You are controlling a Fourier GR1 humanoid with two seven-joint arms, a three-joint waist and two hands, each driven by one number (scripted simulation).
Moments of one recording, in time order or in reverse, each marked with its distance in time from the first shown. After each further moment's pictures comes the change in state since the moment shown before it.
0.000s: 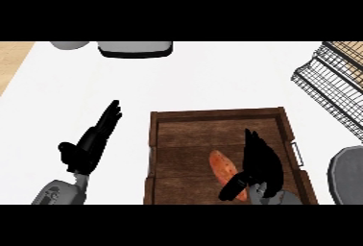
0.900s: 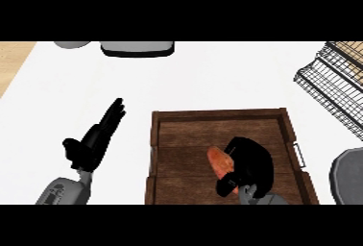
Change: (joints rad) left arm -0.009 -0.061 0.056 0.003 -0.065 -0.045 0.032; right arm 0.027 0.116 -0.021 0.017 0.216 -0.030 -0.118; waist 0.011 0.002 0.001
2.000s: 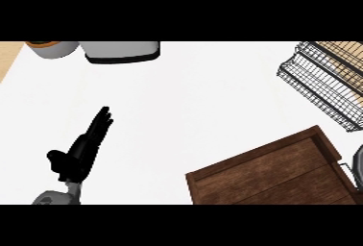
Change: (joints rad) left arm 0.094 0.013 0.055 -0.026 -0.003 -0.003 -0.028; right arm 0.350 -0.504 -0.972 -0.242 -0.439 -0.162 -0.476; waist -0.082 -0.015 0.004
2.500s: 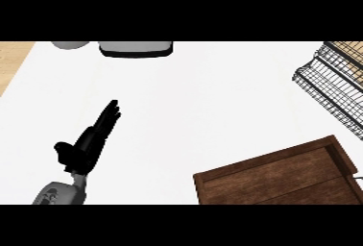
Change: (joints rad) left arm -0.058 -0.017 -0.009 -0.005 -0.023 -0.041 0.035; right arm -0.170 -0.254 -0.273 0.117 -0.262 0.156 -0.005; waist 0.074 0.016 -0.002
